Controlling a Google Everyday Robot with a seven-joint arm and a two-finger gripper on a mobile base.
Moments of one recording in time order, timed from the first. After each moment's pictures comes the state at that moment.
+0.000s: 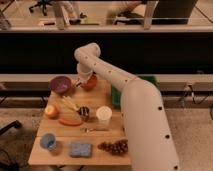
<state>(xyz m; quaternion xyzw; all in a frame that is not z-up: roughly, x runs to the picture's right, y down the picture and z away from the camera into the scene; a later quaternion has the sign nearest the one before) -0.146 -0.071 0.893 -0.17 -0.18 -0.25 0.94</state>
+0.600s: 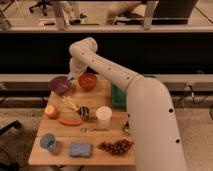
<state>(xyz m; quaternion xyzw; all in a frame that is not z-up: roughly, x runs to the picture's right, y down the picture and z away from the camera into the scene) -0.195 -0.097 0.845 -0.11 -0.25 -0.29 0.92</state>
